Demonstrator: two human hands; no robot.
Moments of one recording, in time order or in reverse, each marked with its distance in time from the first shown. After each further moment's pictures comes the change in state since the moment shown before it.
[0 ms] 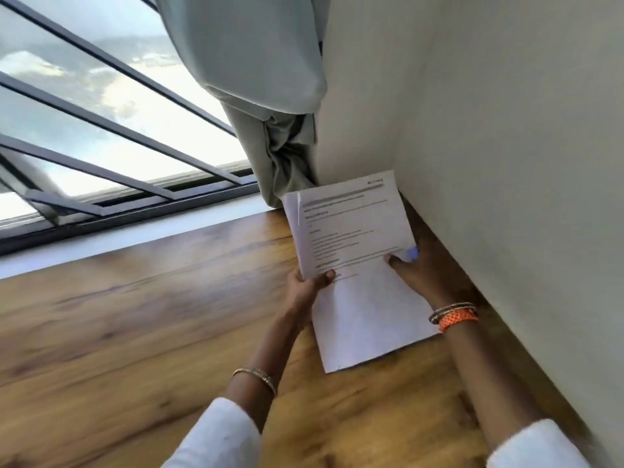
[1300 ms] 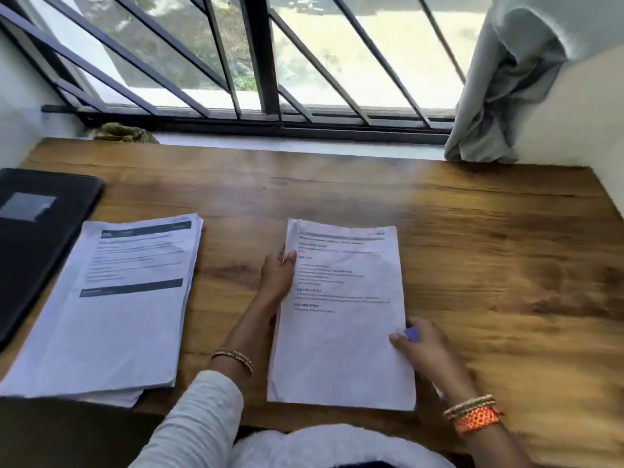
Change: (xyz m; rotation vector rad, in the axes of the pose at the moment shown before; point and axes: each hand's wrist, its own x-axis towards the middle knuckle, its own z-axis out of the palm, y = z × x) left_hand -0.175 -0.023 -0.301 0.290 0.515 0.129; right_hand -0.280 -0.084 0.145 -0.216 -0.682 0.063
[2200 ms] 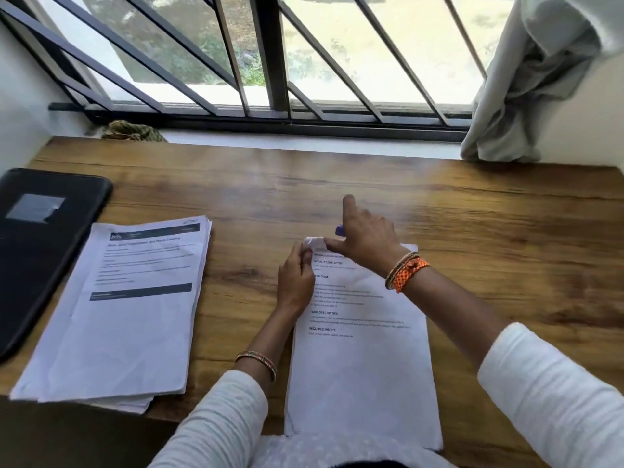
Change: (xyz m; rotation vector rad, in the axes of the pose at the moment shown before) left_hand 0.000 -0.004 0.018 0.234 0.147 0.291; right_hand 0.087 -0.173 -0.004 -0.627 0.239 -0.656
